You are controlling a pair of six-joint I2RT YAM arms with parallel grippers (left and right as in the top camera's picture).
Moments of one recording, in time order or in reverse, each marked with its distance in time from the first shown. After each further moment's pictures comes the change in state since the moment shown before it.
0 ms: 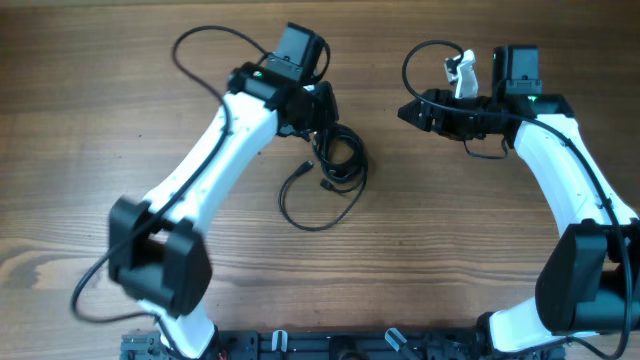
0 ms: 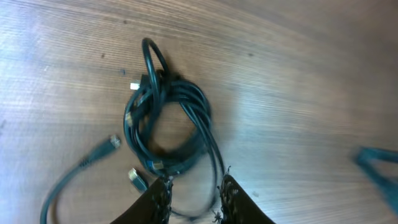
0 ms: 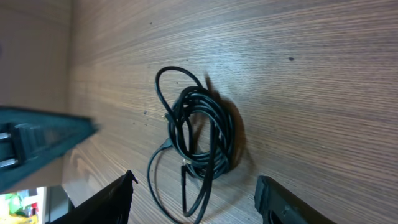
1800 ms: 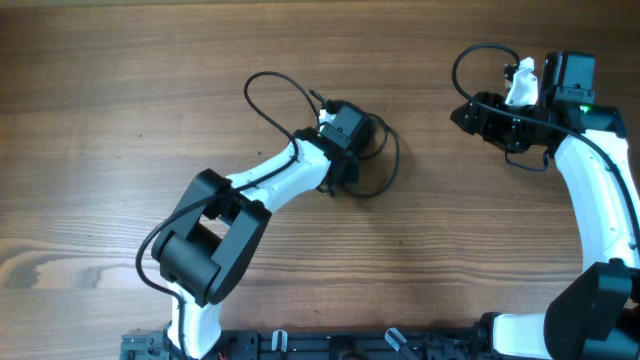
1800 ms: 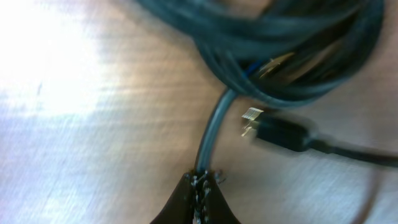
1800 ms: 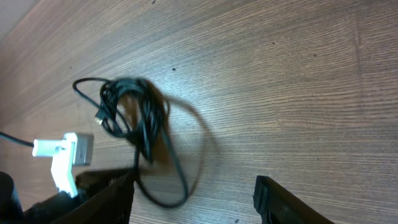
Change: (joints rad) left arm -0.195 0.134 -0.324 0.274 -0.235 0.065; right arm -0.150 -0.131 0.000 -0.166 0.257 0.037
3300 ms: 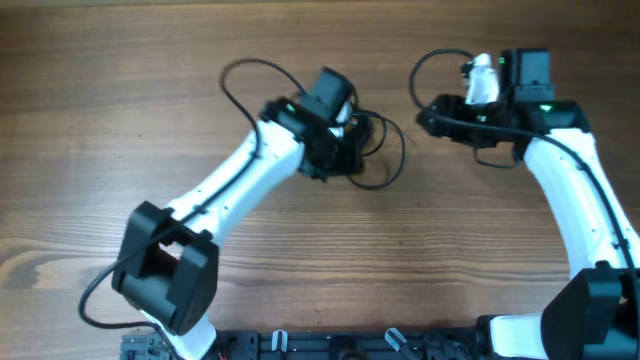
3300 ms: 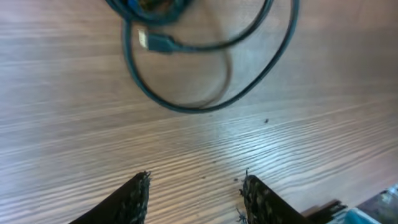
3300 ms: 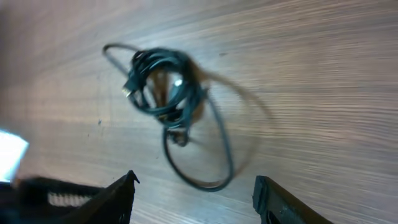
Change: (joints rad) left arm 0.061 -0.181 0.126 -0.237 0.353 -0.016; right arm 0.145 0.000 0.000 0.041 0.000 -0.003
